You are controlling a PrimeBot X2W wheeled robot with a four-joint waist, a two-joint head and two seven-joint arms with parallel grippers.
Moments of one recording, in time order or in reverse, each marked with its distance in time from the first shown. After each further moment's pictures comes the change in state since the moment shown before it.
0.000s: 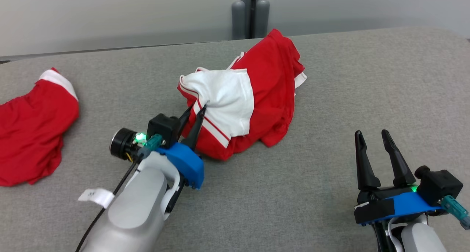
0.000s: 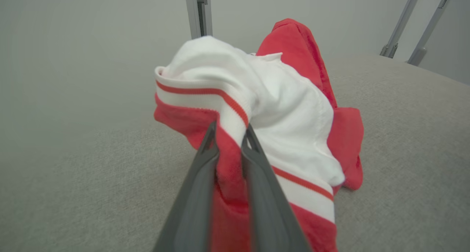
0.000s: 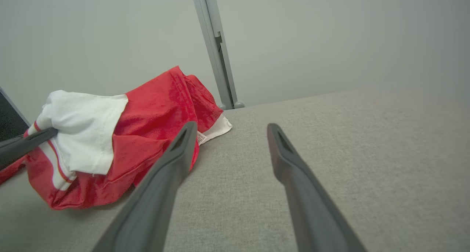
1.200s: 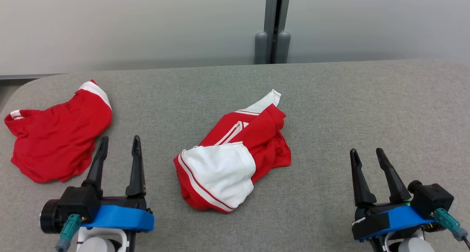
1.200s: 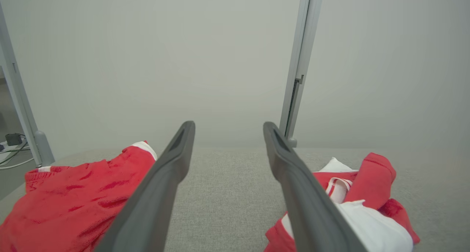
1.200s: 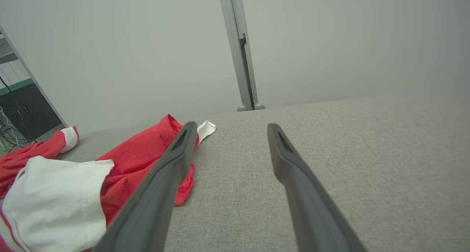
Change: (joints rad) left arm 0.568 0.088 0.401 -0.694 0.102 0.143 -0.003; right arm 0.055 0.000 0.015 0.034 -0.012 0.000 0.000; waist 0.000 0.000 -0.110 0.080
